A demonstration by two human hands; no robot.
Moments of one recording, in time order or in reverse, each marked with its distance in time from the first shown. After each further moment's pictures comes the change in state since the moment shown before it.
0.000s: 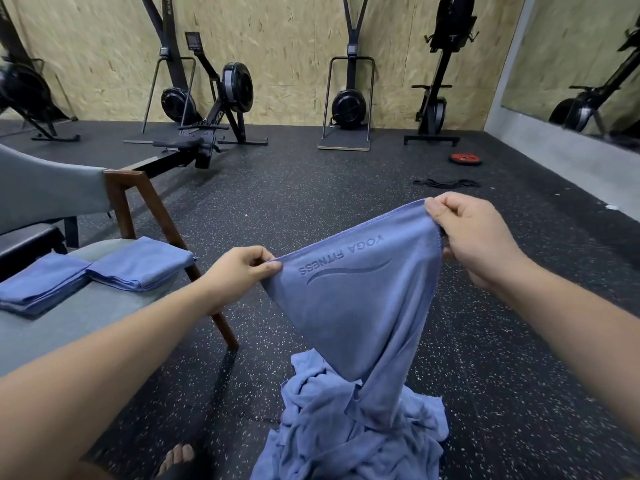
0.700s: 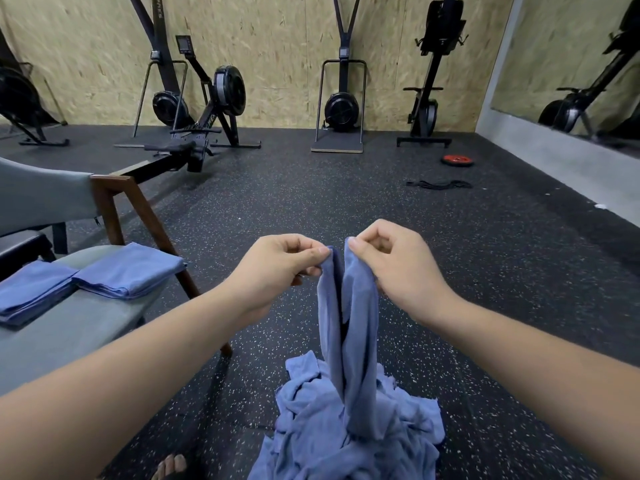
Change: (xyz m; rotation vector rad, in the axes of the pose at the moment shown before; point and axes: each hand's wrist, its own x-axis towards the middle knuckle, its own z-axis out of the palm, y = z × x) left_hand -0.033 0.103 0.043 -0.504 -0.070 0.019; right_hand -0.035 -0.003 0.071 -0.070 -0.080 -0.108
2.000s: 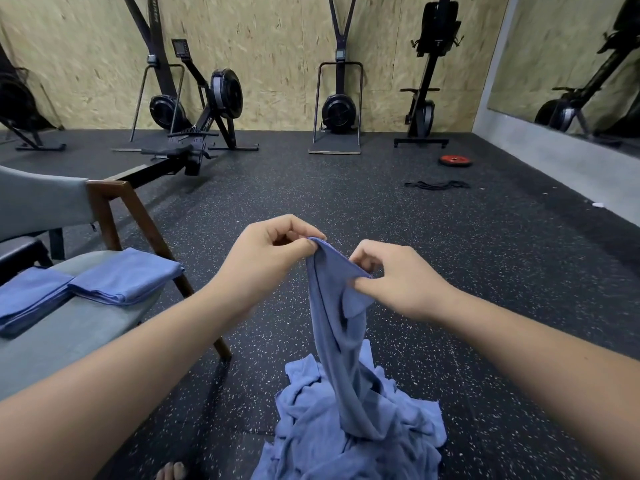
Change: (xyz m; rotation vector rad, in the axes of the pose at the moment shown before) left_hand -0.008 0.023 -0.009 0.149 0.059 0.233; right_hand -0.001 -0.001 -0.017 -0.376 -0.320 0.004
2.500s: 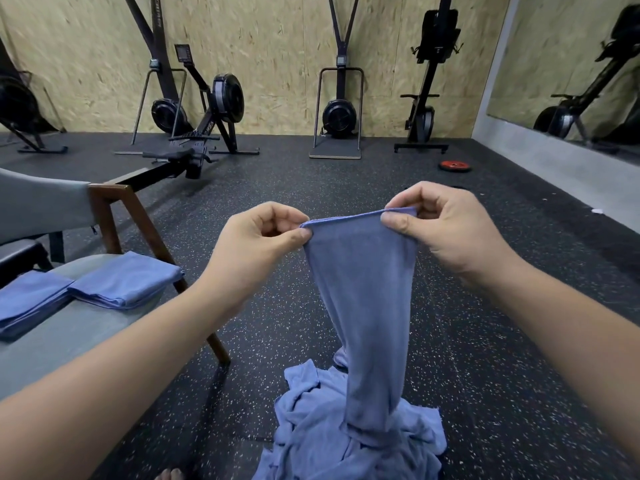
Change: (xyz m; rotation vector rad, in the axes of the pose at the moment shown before) left_hand 0.010 0.003 -0.013 -0.096 0.092 0.077; right_hand 0.009 -0.006 -0.065 0.428 0.307 -0.104
